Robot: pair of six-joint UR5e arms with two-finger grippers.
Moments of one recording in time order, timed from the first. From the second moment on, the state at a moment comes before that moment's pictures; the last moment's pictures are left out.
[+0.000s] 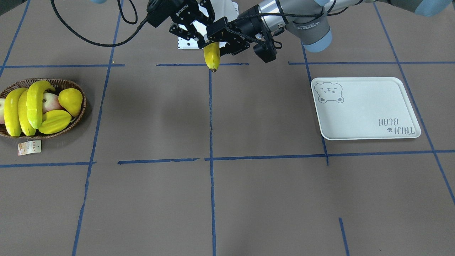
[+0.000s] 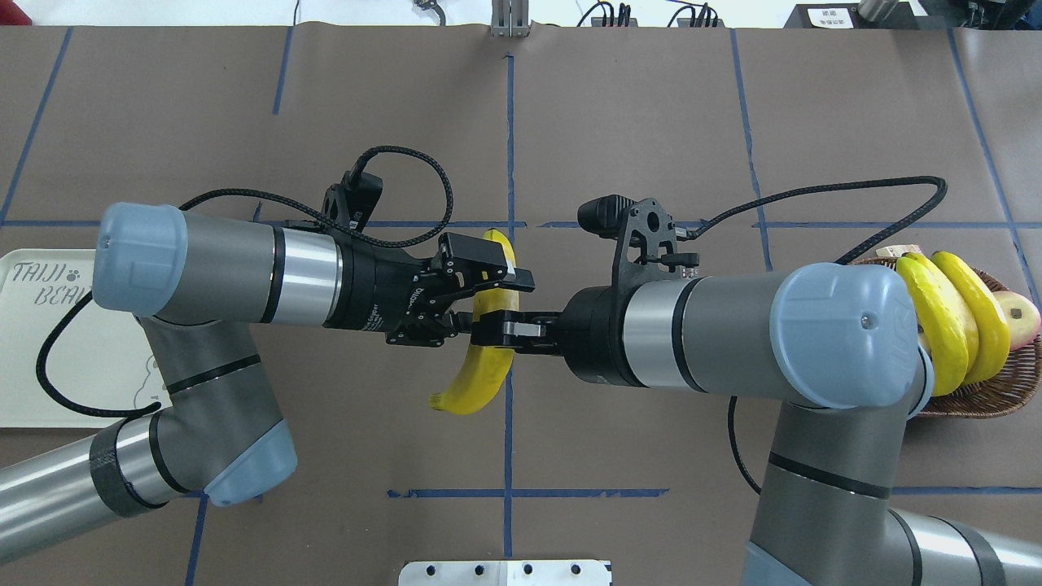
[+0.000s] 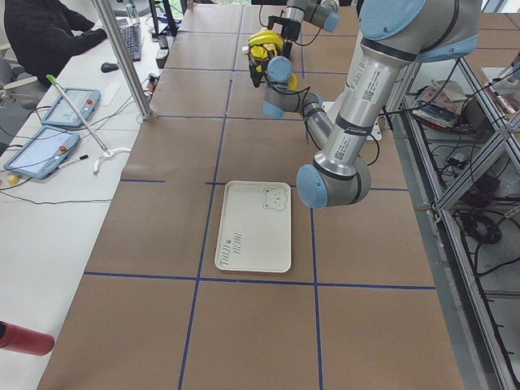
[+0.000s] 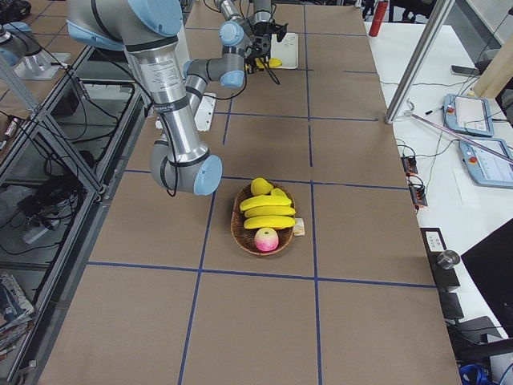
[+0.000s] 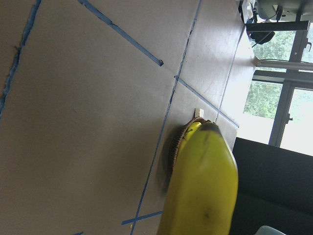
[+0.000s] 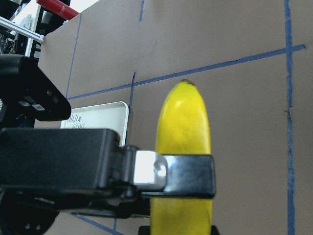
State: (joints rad) left arm -0.54 -2.08 -1.79 -2.66 -1.99 -1.96; right arm 0.40 -1.10 2.10 -1.08 1.74 1.44
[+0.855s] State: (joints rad) left arm -0.55 -2.07 -1.81 -2.65 -1.99 -1.96; right arm 0.39 -1.10 2.10 -1.07 1.74 1.44
